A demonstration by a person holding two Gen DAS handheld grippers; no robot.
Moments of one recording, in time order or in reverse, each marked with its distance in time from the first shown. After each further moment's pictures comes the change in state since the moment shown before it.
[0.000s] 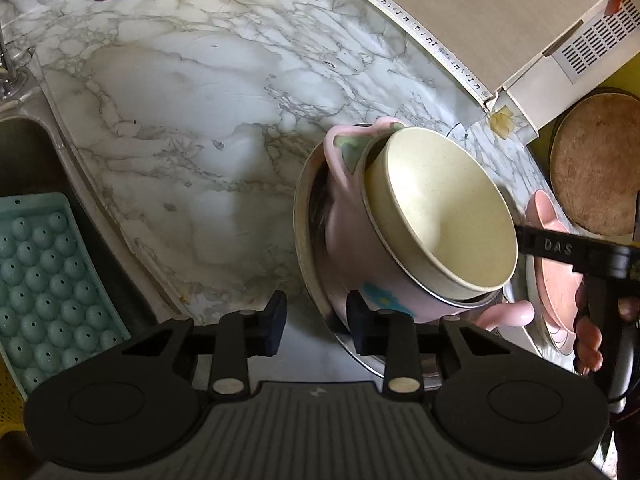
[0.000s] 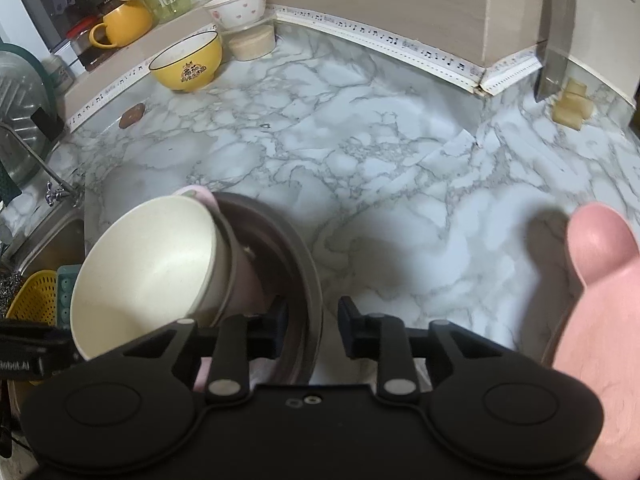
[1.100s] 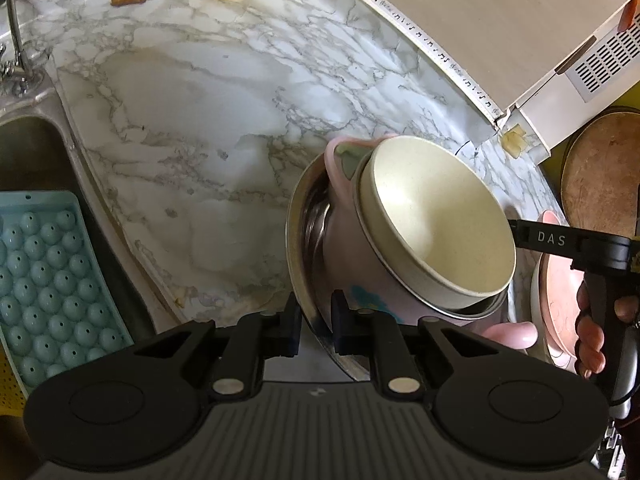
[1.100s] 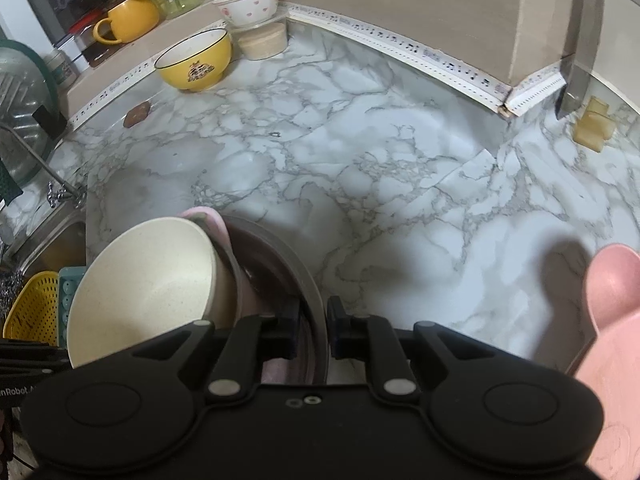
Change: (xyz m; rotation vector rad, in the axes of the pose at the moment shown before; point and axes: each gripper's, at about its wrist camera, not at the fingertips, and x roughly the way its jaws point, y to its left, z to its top) left arm -0.002 -0.014 0.001 -0.037 -0.049 0.045; right arm 0.009 0.003 0.021 -0.023 0.017 0.012
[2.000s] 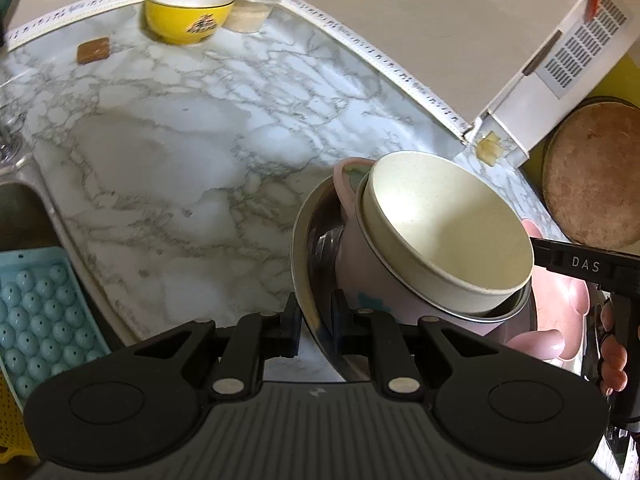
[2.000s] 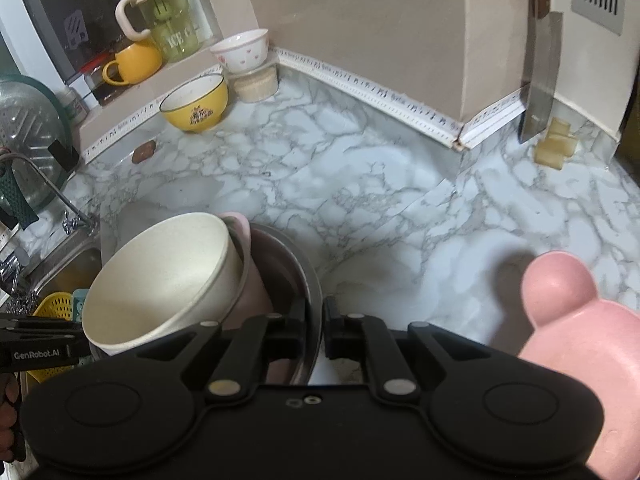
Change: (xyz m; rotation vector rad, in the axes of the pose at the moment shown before) left arm -0.010 -0.028 0.019 0.108 -0.057 -0.025; right arm -0.056 -0.016 -0.006 0.020 -0.105 -0.001
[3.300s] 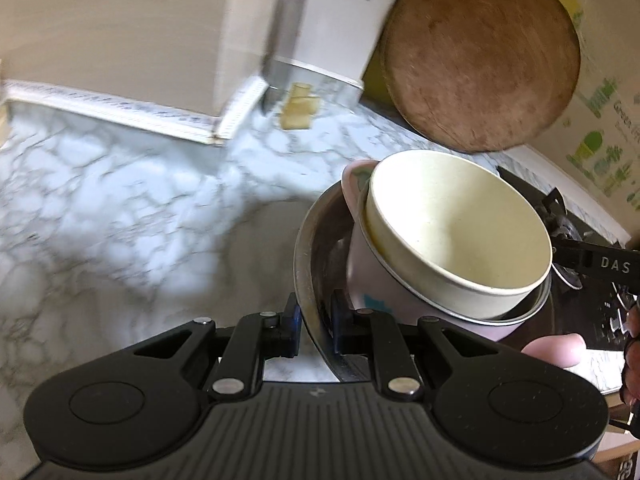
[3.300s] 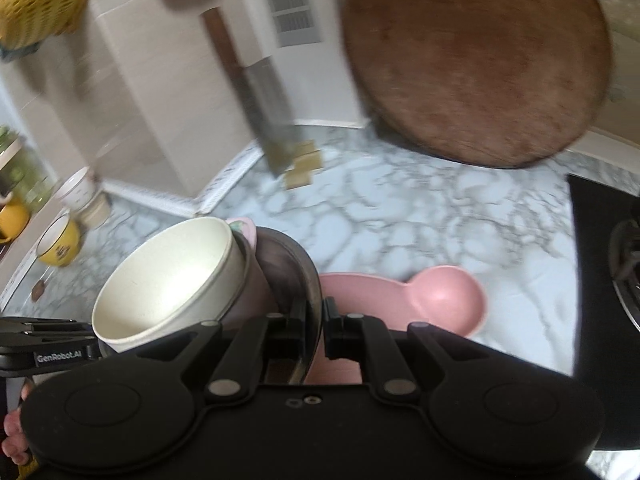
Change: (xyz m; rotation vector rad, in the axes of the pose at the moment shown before) left arm 0.086 -0.218 0.037 0.474 0.094 -0.186; right arm -0.127 -0.161 -0.061 0.405 -0.216 -0.286
